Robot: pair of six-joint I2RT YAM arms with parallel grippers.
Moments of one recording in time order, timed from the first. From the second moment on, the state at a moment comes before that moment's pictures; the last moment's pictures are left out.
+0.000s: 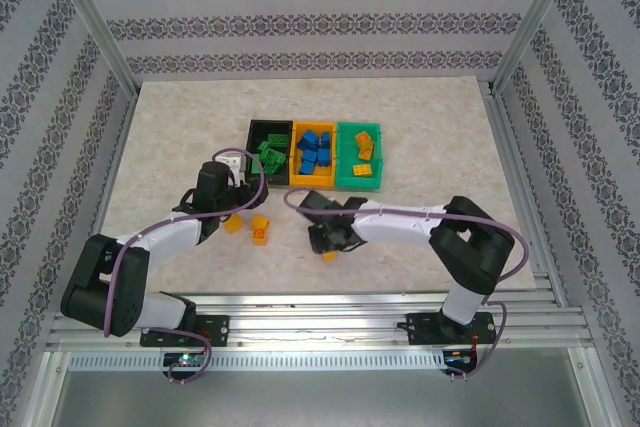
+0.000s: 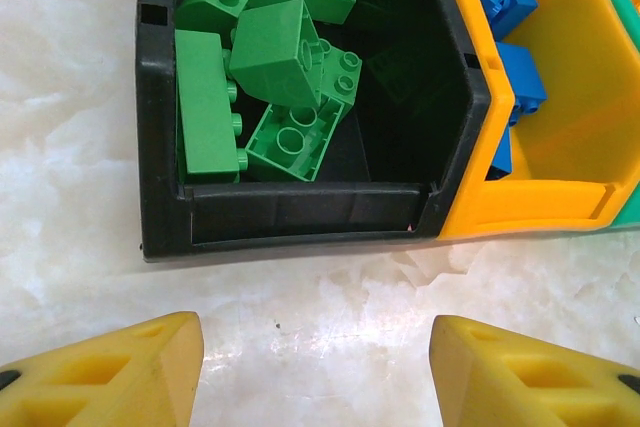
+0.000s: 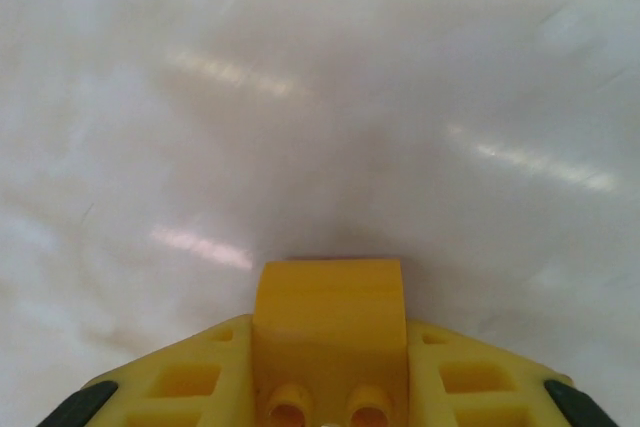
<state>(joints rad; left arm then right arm) -0.26 1.36 0.55 0.17 0.16 -0.36 0.91 1.72 1.02 -0.55 0.04 0.71</state>
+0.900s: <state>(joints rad) -0.23 1.32 0.52 0.19 0.16 -0.37 0.47 1.88 1.49 -0.49 0.02 0.36</state>
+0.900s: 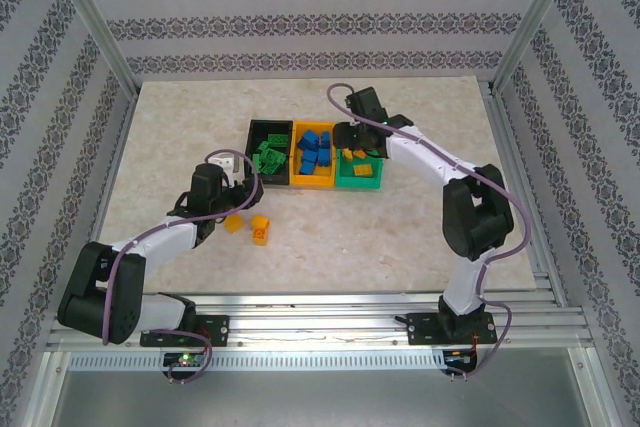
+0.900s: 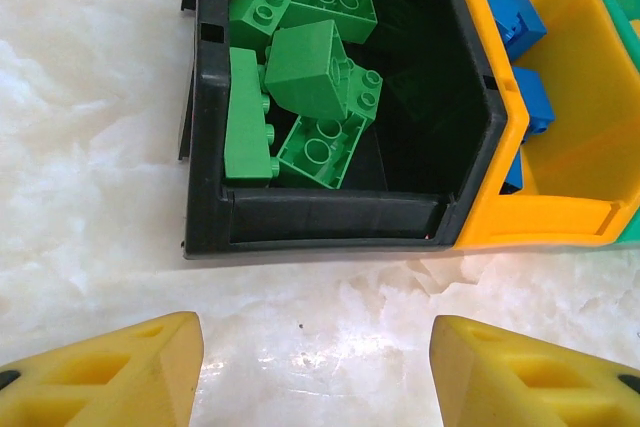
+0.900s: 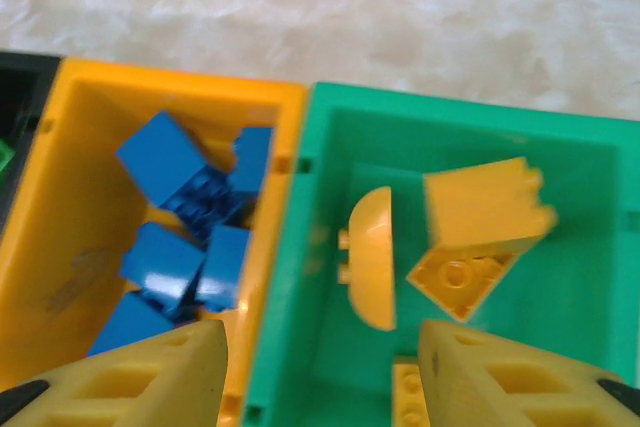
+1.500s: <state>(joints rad) -0.15 1.35 0.52 0.19 0.19 -0.44 0.91 1.85 1.37 -0.50 -0.07 0.36</state>
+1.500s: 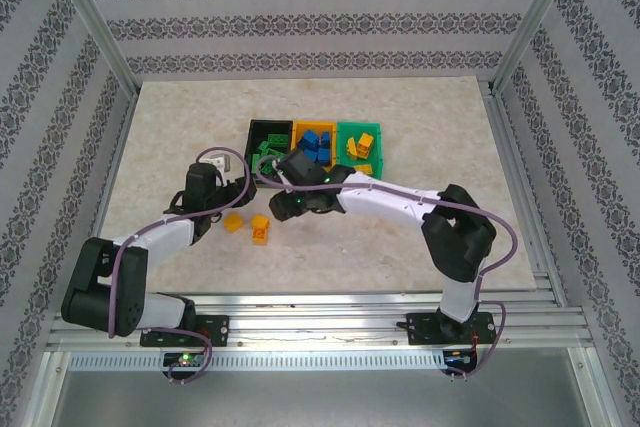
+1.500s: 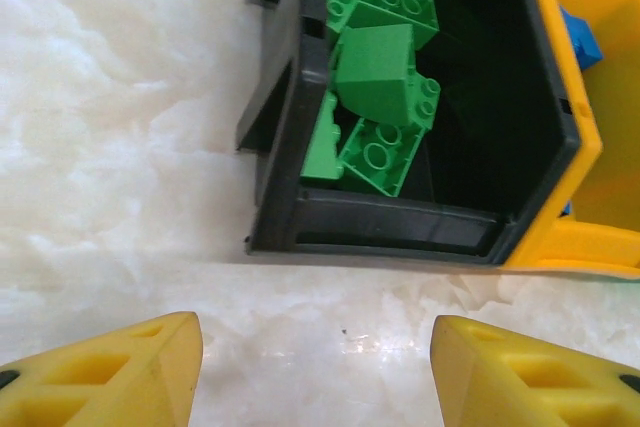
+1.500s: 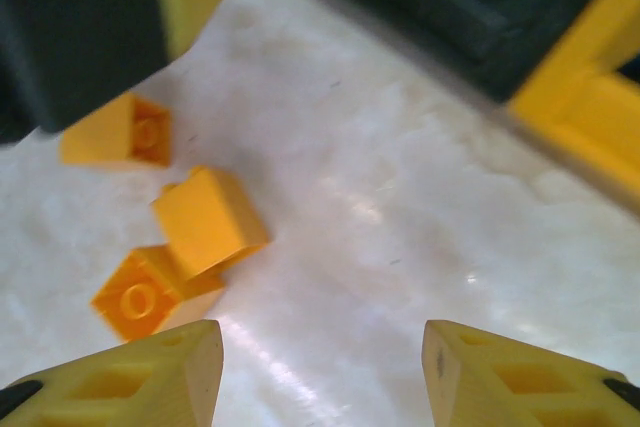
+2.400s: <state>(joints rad) 0.02 1.37 0.41 0.38 0.37 -0.62 1.04 2.11 1.53 -0.48 -0.09 0.58</state>
